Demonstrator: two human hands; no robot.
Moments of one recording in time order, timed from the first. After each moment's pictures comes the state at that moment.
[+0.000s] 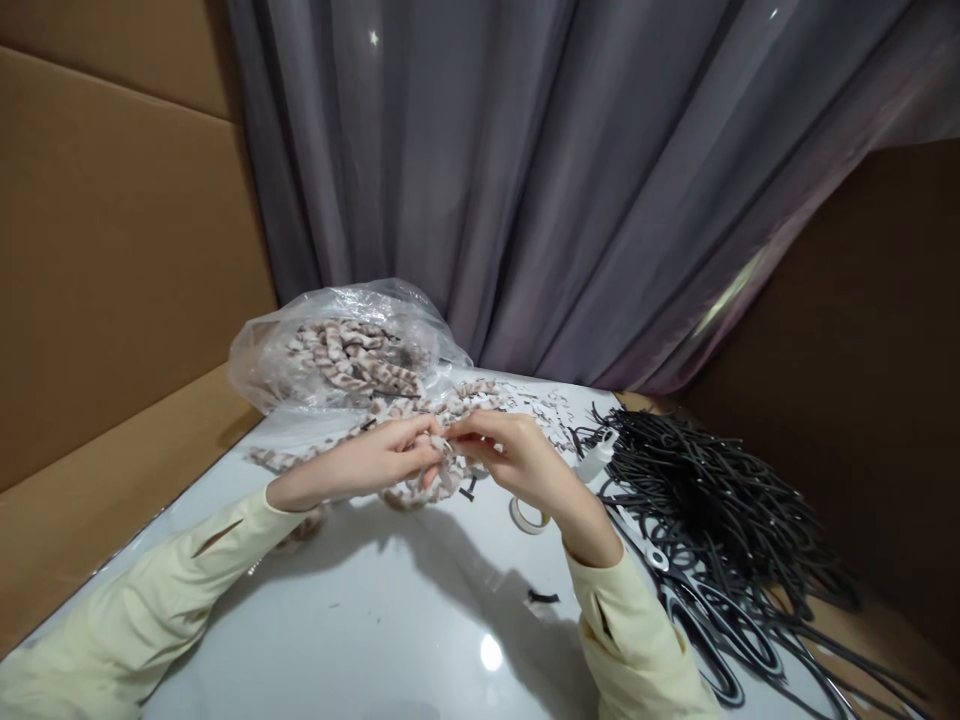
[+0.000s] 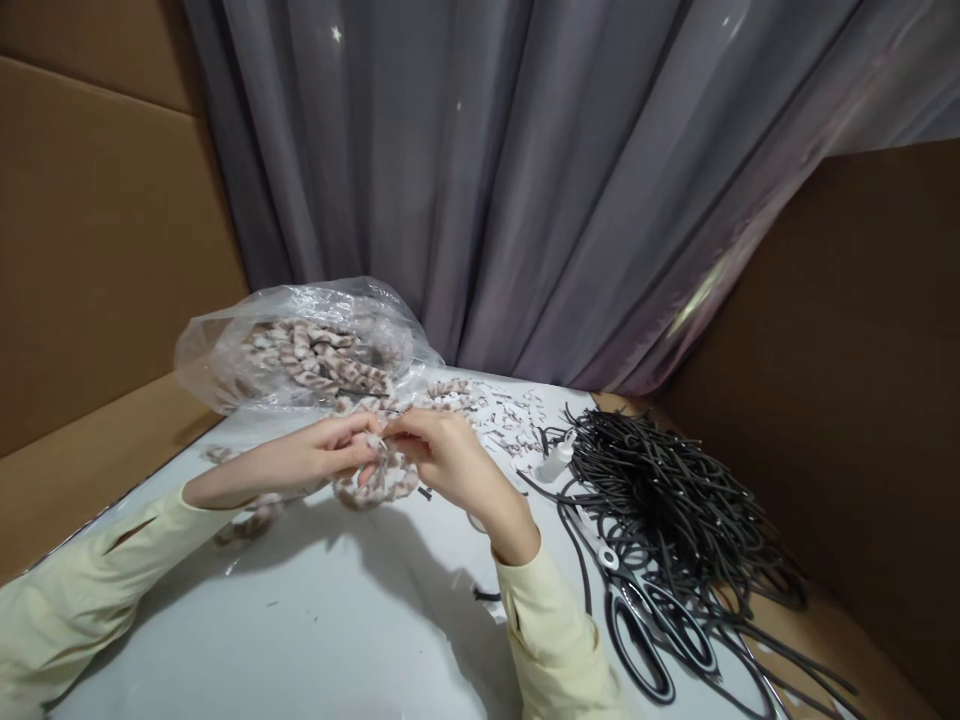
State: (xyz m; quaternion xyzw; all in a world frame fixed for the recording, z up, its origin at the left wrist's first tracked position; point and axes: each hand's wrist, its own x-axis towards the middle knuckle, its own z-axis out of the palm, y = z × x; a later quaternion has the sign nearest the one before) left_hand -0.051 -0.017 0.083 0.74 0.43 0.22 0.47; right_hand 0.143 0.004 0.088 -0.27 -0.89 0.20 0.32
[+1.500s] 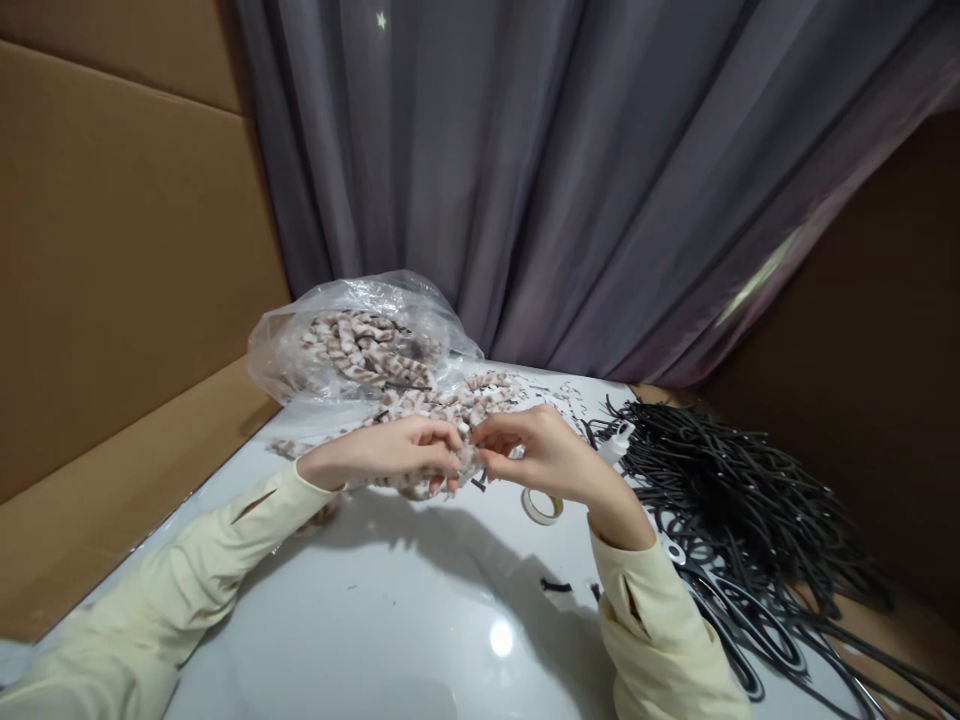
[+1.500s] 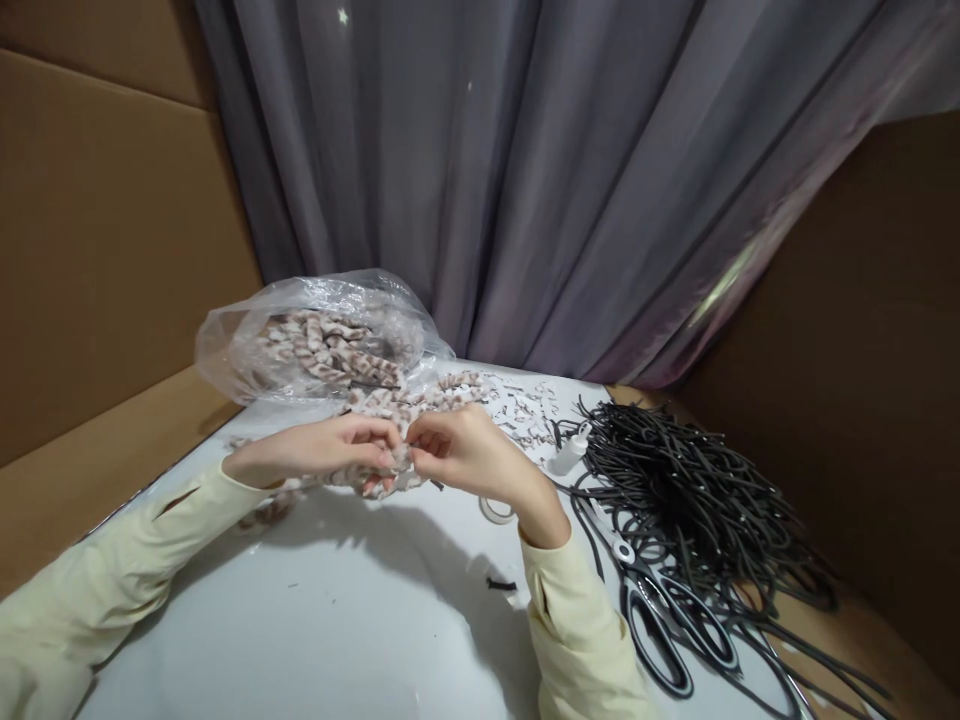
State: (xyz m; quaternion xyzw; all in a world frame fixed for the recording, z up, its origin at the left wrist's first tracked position) left_hand -0.051 -0.014 0.086 0.69 0.39 0.17 0.59; right_hand 0.152 -0.001 0.100 -0.27 -0.90 0.25 0.24
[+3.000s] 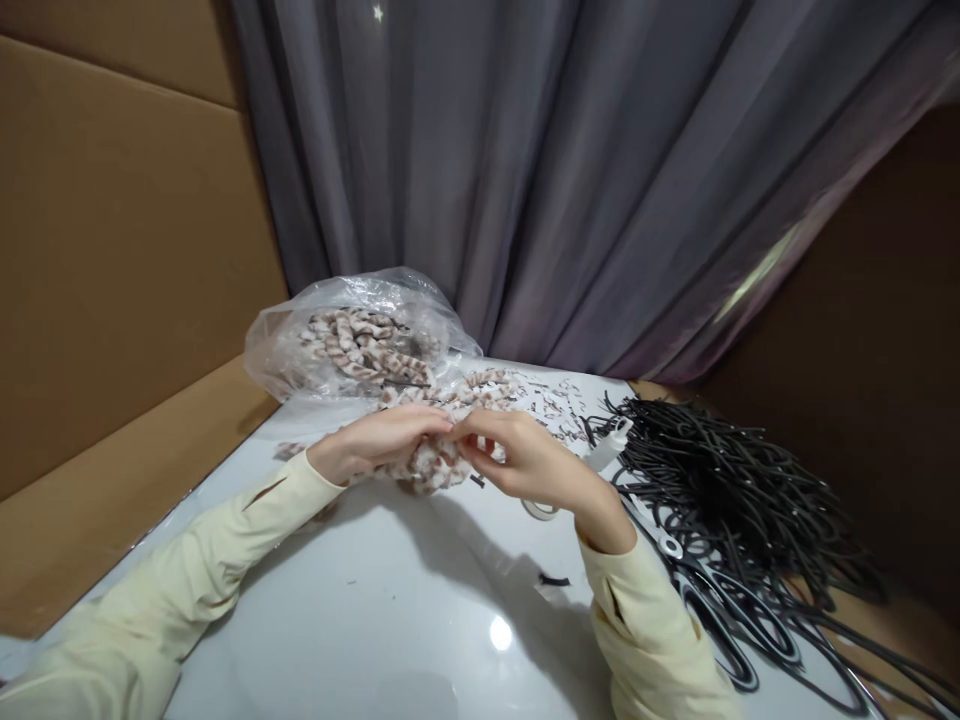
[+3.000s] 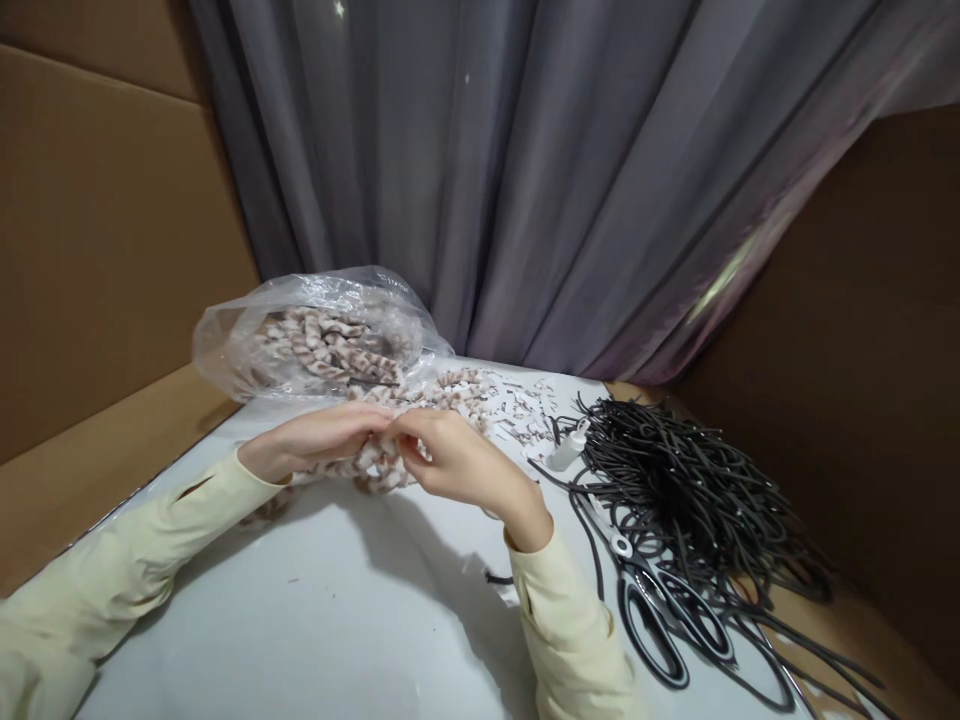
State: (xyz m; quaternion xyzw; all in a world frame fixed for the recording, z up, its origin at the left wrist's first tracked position) left_hand -0.047 0.006 0.063 0.62 0.41 0.31 0.60; right_hand 0.141 -0.003 0.093 -0.20 -0.93 0.18 0.25
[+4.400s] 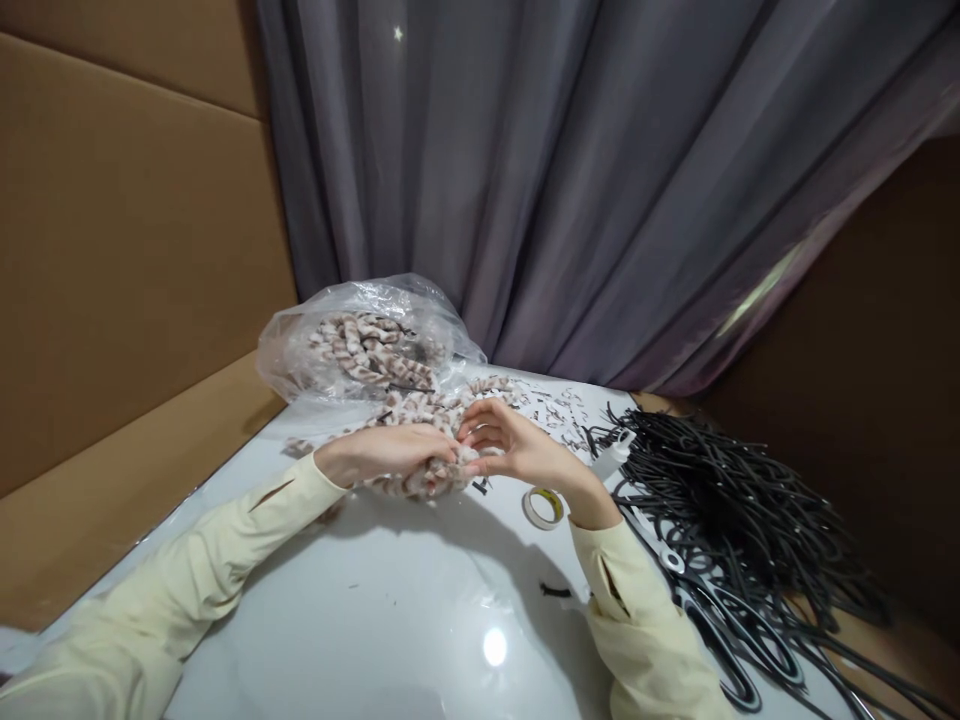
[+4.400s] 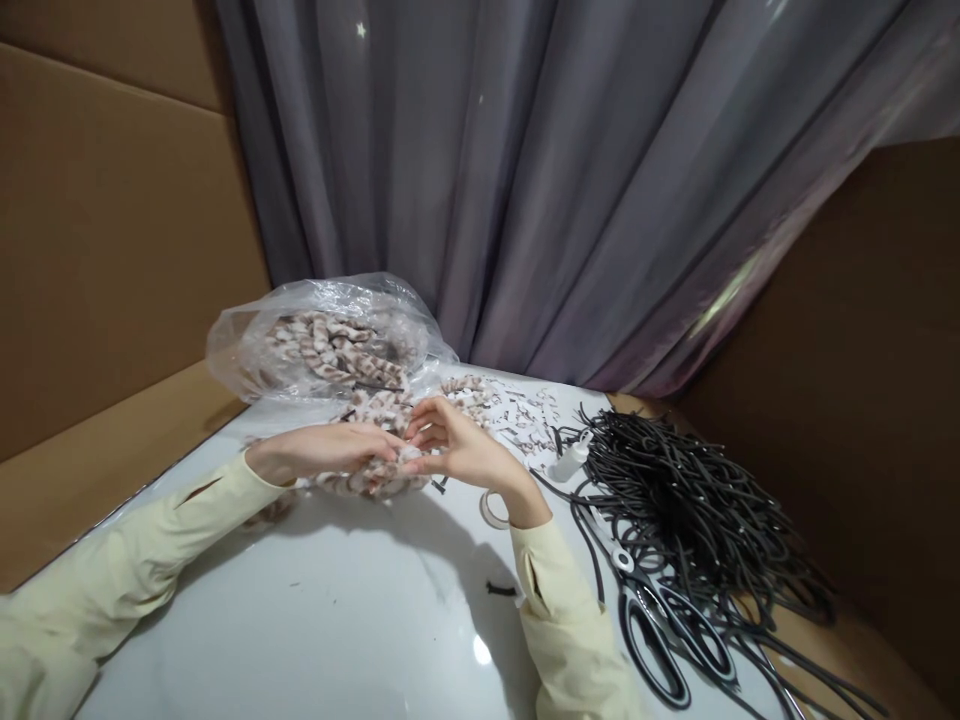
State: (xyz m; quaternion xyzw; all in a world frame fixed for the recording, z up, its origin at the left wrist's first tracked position) left_hand -0.048 -0.008 0.080 0.68 0.46 0.16 0.55; right_hand 0.146 0.025 0.063 -0.26 -0.73 0.58 0.25
